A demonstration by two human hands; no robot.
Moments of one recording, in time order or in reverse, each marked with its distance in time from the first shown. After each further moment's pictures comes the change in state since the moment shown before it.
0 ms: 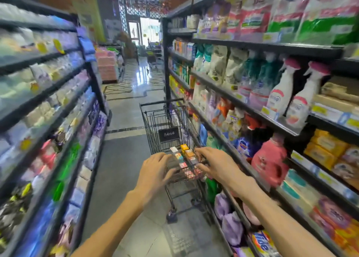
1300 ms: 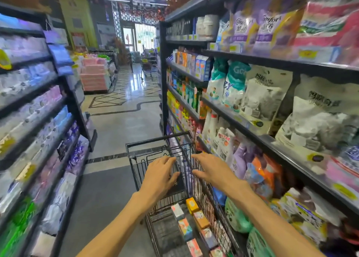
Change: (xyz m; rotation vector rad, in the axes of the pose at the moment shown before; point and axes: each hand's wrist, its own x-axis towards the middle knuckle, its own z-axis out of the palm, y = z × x) left_hand 0.529 -0.255 0.154 0.015 -0.027 0.060; right_hand 0.547 0.199 0.120 -0.047 -0.079 0.069
